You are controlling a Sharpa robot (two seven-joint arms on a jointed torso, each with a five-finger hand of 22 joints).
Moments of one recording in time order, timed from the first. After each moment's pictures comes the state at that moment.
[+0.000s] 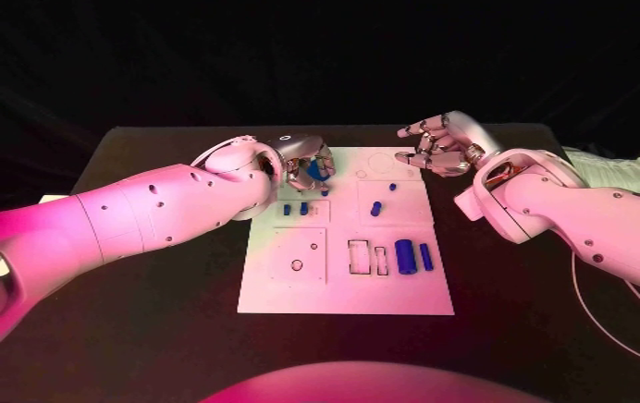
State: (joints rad) left arm 1.18 -0.58 -0.03 1.28 -1.48 -0.21 -0.04; left_hand 1.49 -0.18 0.32 0.13 0.07 0.95 0.12 0.24 0.17 1.01 0.08 0.36 0.08 1.46 -0.01 1.29 1.12 0.15 1.37 0.09 0.92 1.12; right arm 1.08 -0.91 0.11 1.59 -1.08 -0.49 -0.04; right_hand 1.48 -0.13 0.09 0.25 0.34 0.90 0.17 0.06 0.07 1.15 0.08 0.91 0.93 1.47 0.00 1.36 1.30 0.12 1.19 0.10 1.15 0.91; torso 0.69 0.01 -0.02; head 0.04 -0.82
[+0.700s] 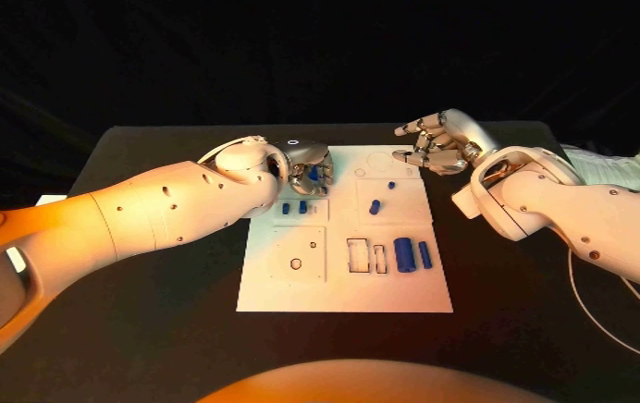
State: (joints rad) left arm 1.18 -0.54 -0.03 1.23 -1.57 -0.12 -0.05; left_hand 1.48 -0.18 0.36 0.12 0.07 1.02 0.12 0.22 0.15 1.08 0.06 0.32 0.07 1.46 -0.01 1.29 1.09 0.12 1.41 0.08 1.05 1.22; right arm 1.08 -0.90 0.11 1.59 -1.08 -0.49 -0.04; right_hand 1.48 -0.13 0.09 0.25 0.35 0.90 0.17 0.06 0.07 1.15 0.08 0.91 0.93 1.47 0.00 1.36 1.30 0.12 1.19 0.10 1.15 0.91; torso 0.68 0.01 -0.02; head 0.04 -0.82
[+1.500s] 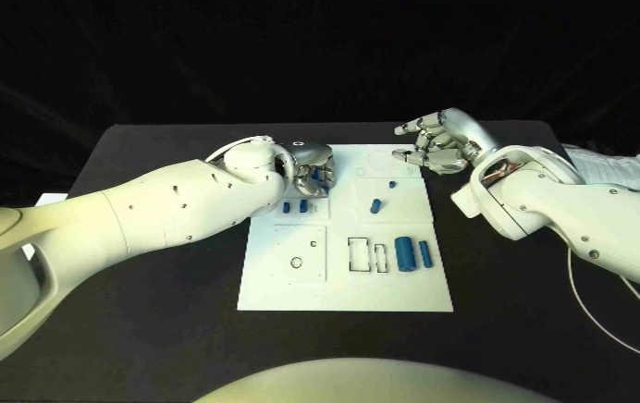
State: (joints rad) left arm 1.17 -0.50 -0.03 1.20 -1.59 -0.07 -0.08; left_hand 1.49 -0.16 0.43 0.08 0.07 1.05 0.12 0.19 0.14 1.14 0.06 0.30 0.07 1.46 -0.02 1.29 1.08 0.12 1.42 0.08 1.09 1.26; right arm 1.08 -0.90 0.11 1.59 -1.07 -0.48 -0.04; right_hand 1.48 -0.13 0.09 0.25 0.35 0.90 0.17 0.06 0.07 1.15 0.08 0.91 0.93 1.47 0.00 1.36 1.30 0.12 1.19 0.10 1.15 0.91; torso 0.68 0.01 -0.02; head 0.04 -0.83
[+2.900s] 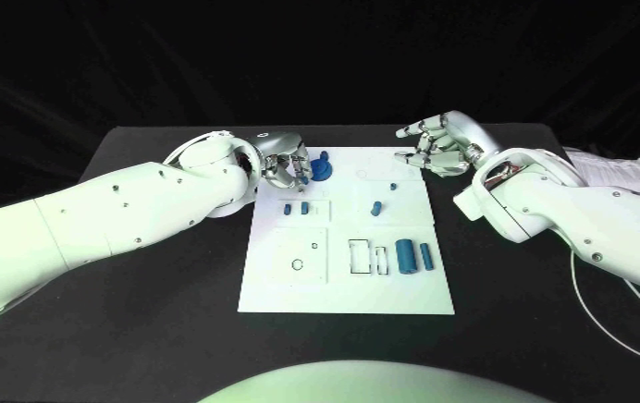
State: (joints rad) left arm 1.17 -0.69 0.03 1.36 -1.47 -0.13 -0.10; left_hand 1.48 -0.14 0.53 -0.01 0.07 1.13 0.14 0.15 0.12 1.22 0.06 0.24 0.09 1.47 -0.02 1.31 1.06 0.10 1.43 0.08 1.14 1.31; right arm 1.08 -0.91 0.11 1.59 -1.07 -0.48 -0.04; right_hand 1.48 -0.12 0.09 0.26 0.36 0.90 0.17 0.06 0.07 1.15 0.08 0.91 0.93 1.47 0.00 1.36 1.29 0.12 1.19 0.10 1.15 0.90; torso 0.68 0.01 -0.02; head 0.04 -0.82
